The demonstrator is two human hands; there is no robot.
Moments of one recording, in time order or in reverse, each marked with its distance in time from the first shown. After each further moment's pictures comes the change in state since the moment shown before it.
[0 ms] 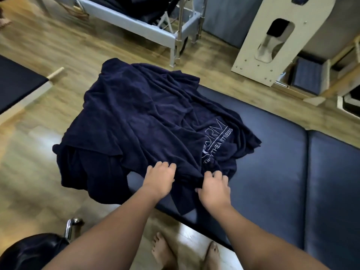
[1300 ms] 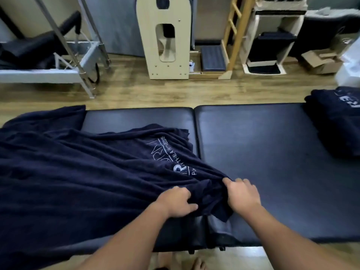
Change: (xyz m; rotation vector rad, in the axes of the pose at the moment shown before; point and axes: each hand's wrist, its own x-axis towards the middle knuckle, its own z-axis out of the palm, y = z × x) left_hand 0.008 0.368 0.025 -0.051 -0.425 0.391; right_hand -0.080 0.400 -0.036 -0.080 0.087 0.249
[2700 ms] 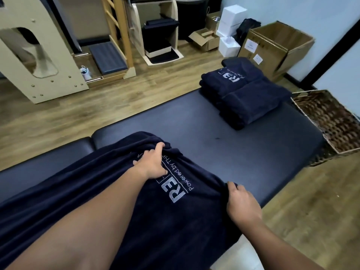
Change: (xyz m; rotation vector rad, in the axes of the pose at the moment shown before) left_hand 0.221 0.189 -0.078 0.121 -0.024 0.252; right_hand -0.040 0.176 0.040 0.333 0.006 0.674
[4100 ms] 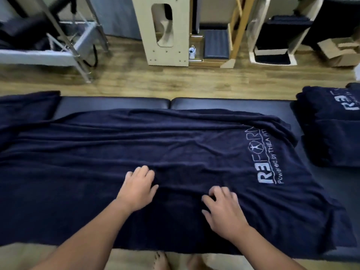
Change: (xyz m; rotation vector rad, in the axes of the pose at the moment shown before) left_hand -0.211 -0.097 0.130 0.245 0.501 -0.331; right_hand -0.004 -0.054 0.040 -0.111 0.129 -1.198
